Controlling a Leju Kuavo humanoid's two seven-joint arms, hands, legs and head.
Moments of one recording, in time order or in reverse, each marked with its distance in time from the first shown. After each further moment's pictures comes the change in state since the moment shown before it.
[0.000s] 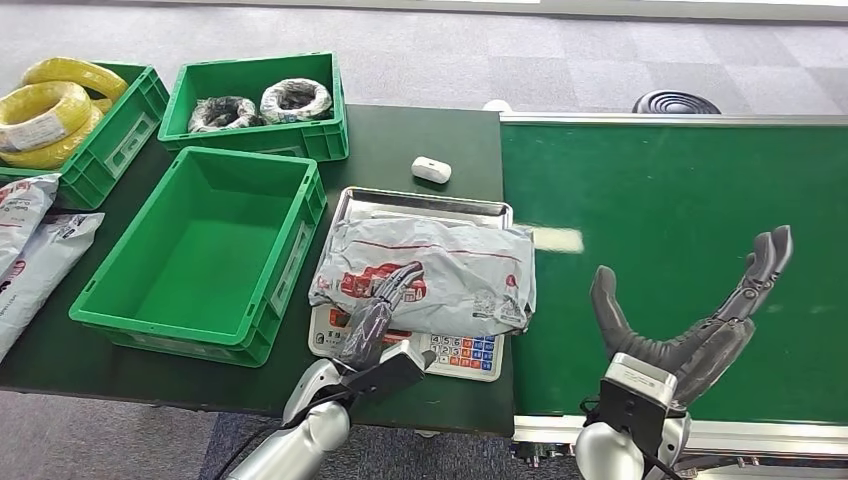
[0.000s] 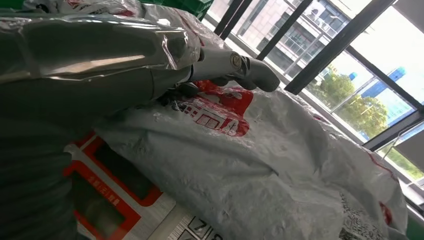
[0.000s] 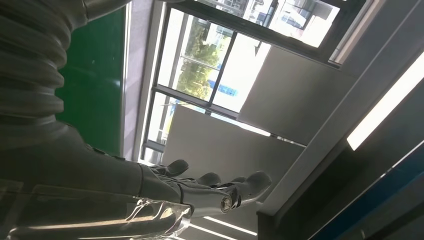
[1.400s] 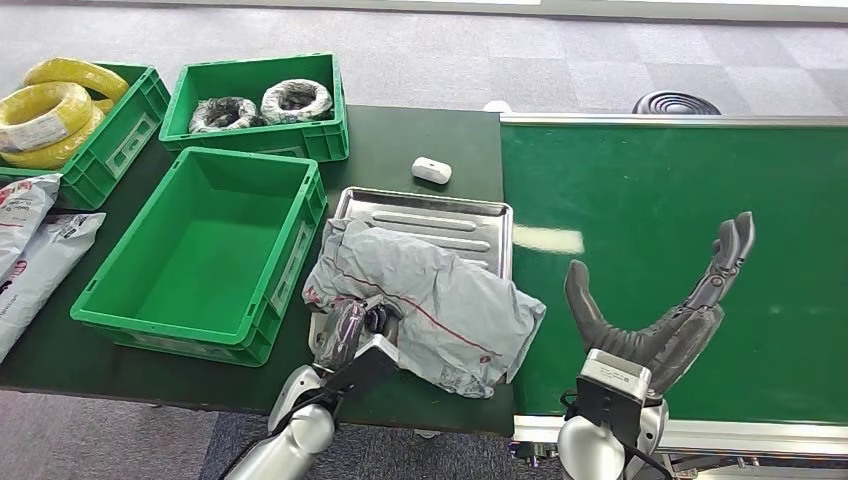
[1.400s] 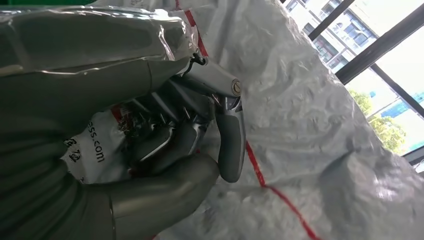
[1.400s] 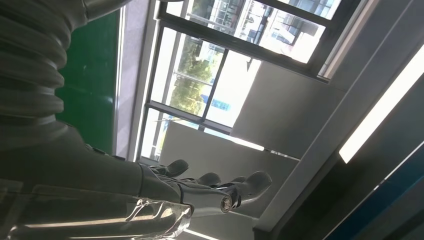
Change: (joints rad) left arm 0.062 0.008 0.101 -0.071 0.004 -0.015 -0.003; right arm -0.023 0.000 0.059 0.041 -0.008 0.000 -0.008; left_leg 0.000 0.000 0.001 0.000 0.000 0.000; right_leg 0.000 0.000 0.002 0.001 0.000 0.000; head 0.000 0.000
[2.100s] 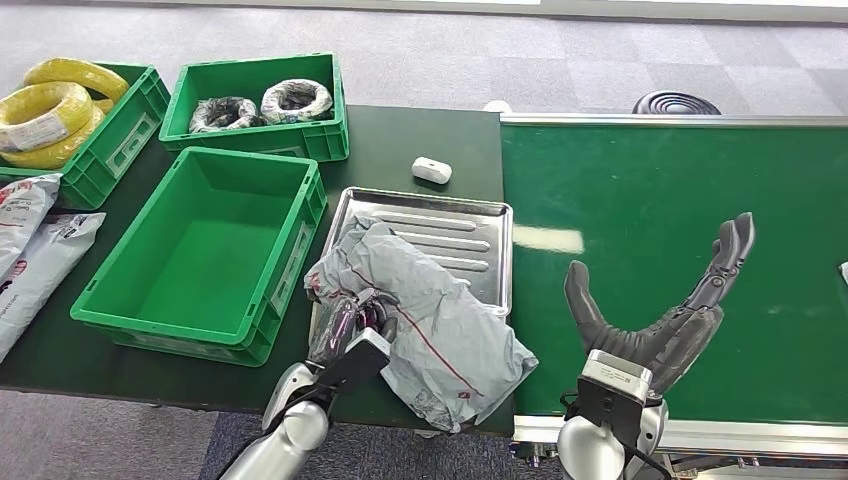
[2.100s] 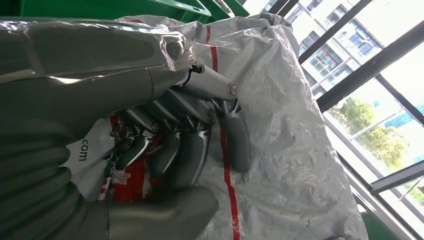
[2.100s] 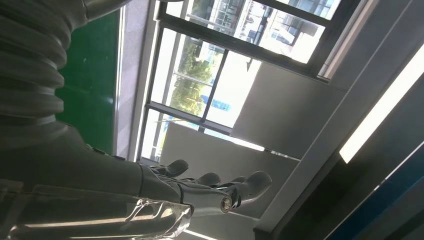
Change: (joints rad) left arm 0.012 0.001 0.036 -0.036 -0.002 -0.013 0.005; right arm 0.000 0.000 0.000 0.001 -0.006 0.000 -0.003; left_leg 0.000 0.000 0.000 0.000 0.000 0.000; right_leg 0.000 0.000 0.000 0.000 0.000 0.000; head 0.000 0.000
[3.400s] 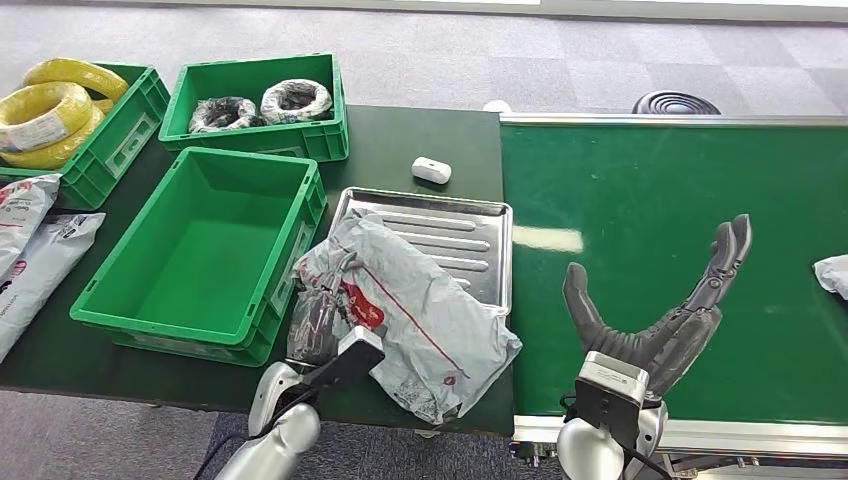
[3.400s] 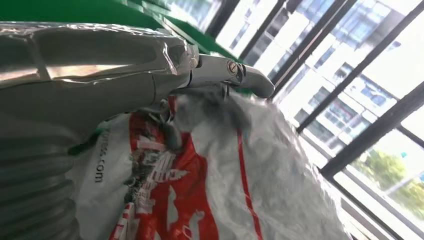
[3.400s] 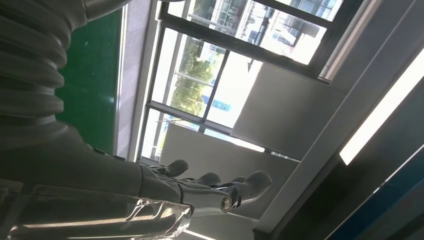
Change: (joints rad) left arm 0.025 -0.001 0.066 -0.062 -0.227 0.170 0.070; right arm 0.007 0.000 0.002 0.000 0.007 0.000 0.000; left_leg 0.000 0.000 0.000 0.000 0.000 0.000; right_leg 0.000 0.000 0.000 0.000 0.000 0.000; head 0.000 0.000
